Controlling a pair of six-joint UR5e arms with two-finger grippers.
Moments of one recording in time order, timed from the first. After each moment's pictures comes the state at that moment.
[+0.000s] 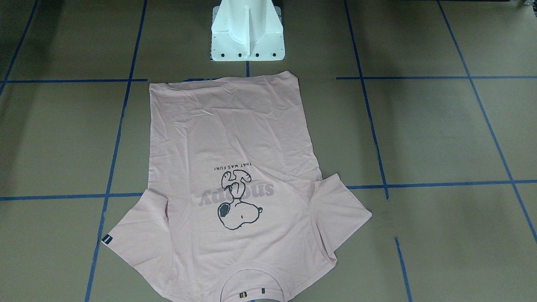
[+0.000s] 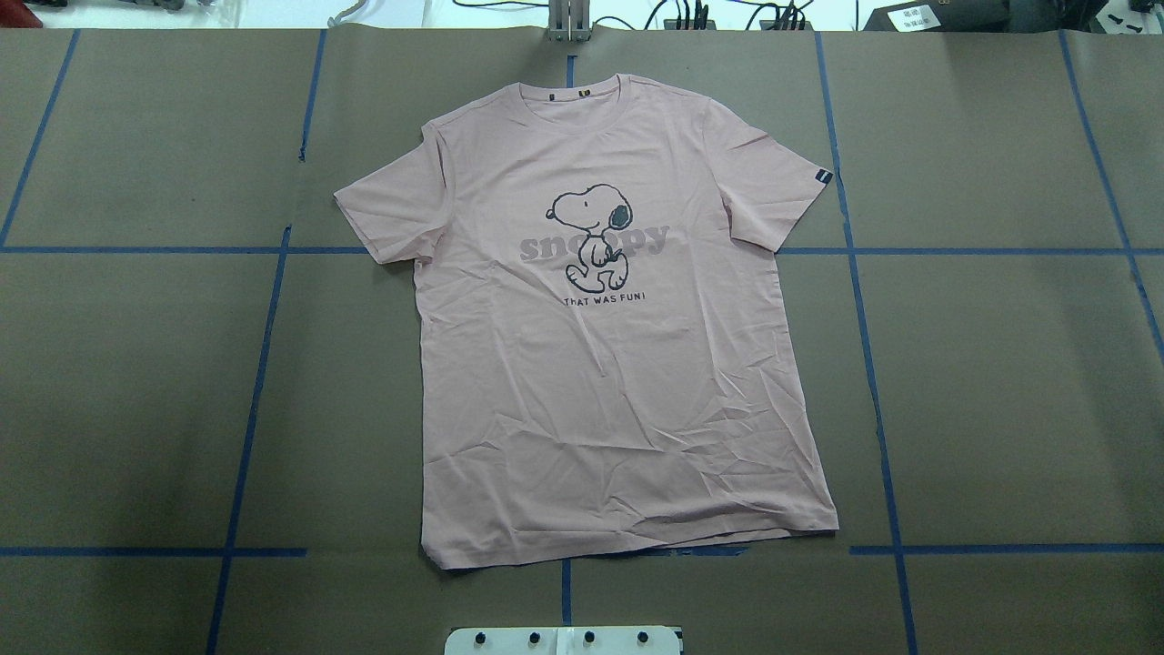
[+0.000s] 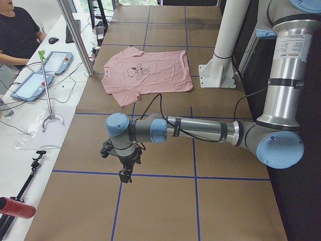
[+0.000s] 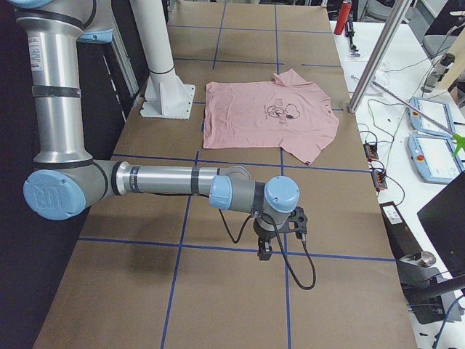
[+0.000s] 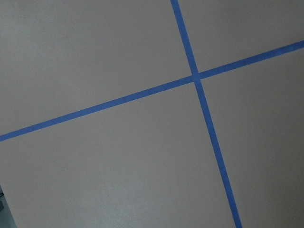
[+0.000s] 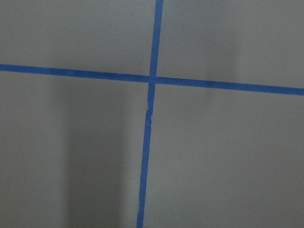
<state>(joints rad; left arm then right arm) -1.54 -1.65 -1.57 -1.43 -2.20 0.31 1.58 -1.55 1.57 -1.70 2.35 -0.14</state>
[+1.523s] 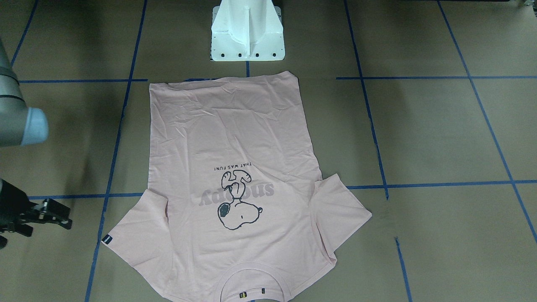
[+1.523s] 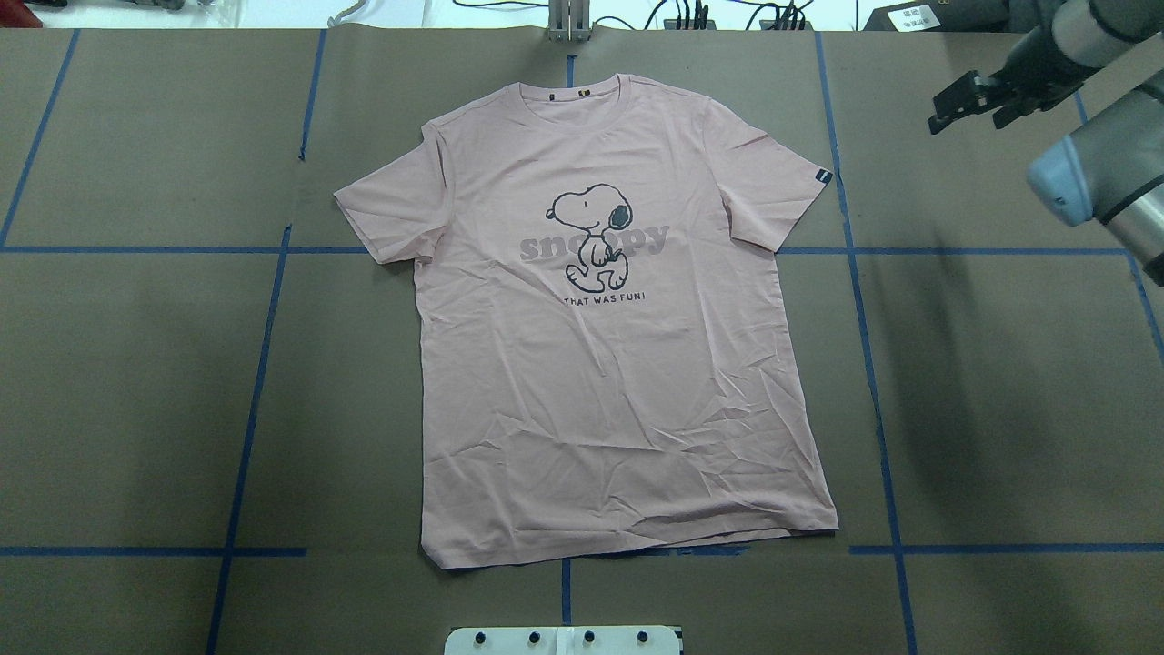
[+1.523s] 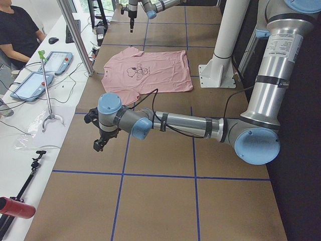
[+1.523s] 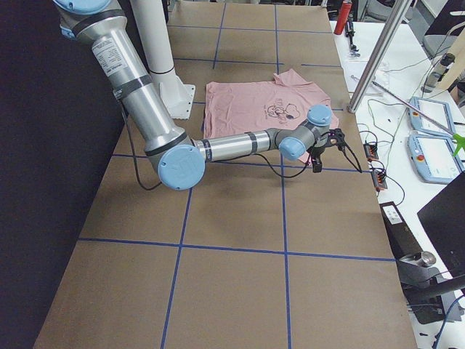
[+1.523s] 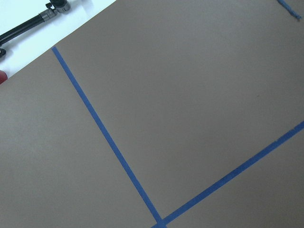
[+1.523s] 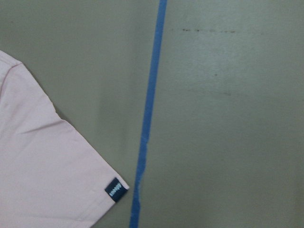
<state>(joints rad) -1.46 -1.78 -1.46 -1.96 -2.30 0.08 1.09 -1.05 1.19 -0.98 2.20 0.72</state>
